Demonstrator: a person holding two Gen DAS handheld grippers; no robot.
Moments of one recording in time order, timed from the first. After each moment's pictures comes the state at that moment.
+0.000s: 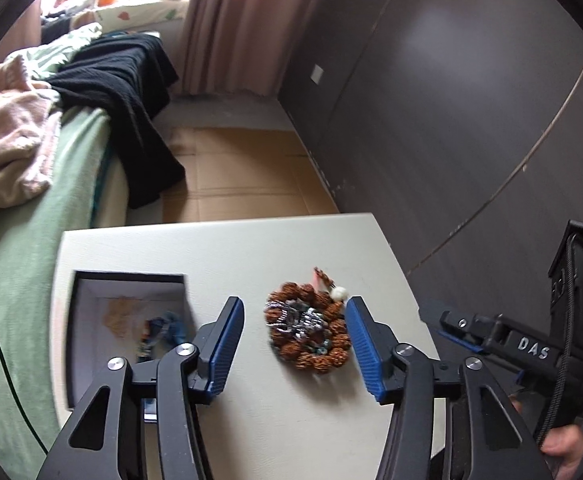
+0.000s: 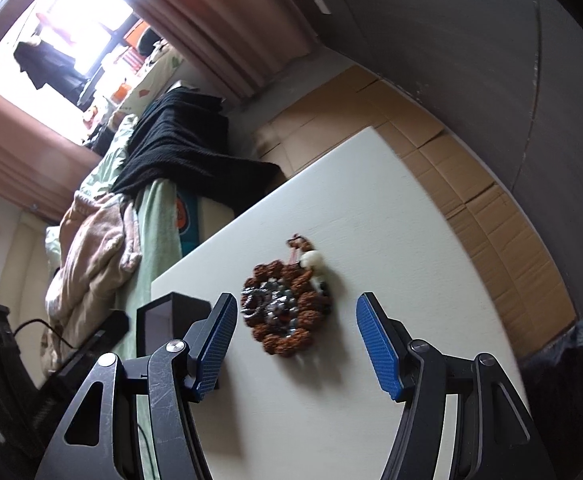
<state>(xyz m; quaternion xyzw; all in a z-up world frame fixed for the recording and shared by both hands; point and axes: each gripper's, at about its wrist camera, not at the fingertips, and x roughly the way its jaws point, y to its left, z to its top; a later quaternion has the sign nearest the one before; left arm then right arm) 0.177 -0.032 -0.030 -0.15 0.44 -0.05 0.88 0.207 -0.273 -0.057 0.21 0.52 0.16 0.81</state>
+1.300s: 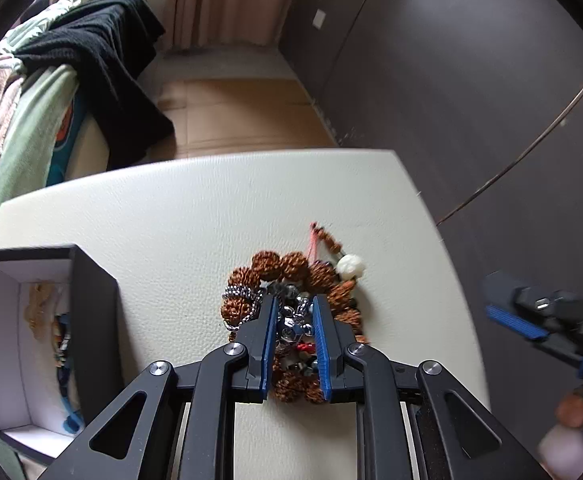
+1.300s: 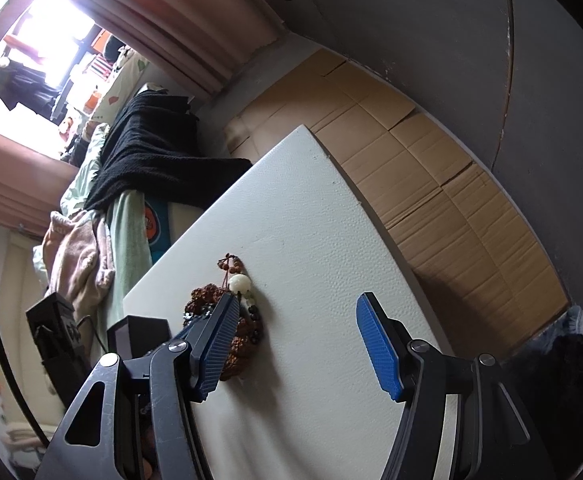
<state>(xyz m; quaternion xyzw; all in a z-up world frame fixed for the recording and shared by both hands) 0.225 -0.064 -0.102 -0.14 0.51 -0.05 0.85 0.238 -0.304 -0.087 0.23 0.55 0.14 0.79</state>
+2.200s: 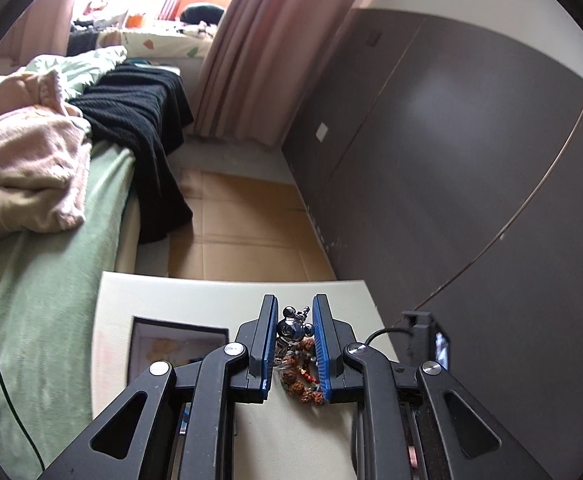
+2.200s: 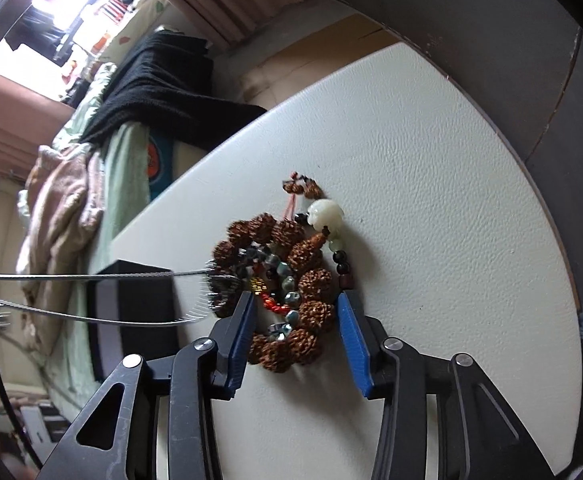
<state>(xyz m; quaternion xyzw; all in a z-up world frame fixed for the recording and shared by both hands) 0.144 0.030 0.039 -0.21 0.35 -0.04 0.91 0.234 -0.201 -0.126 0.15 0.60 0.15 0.77</state>
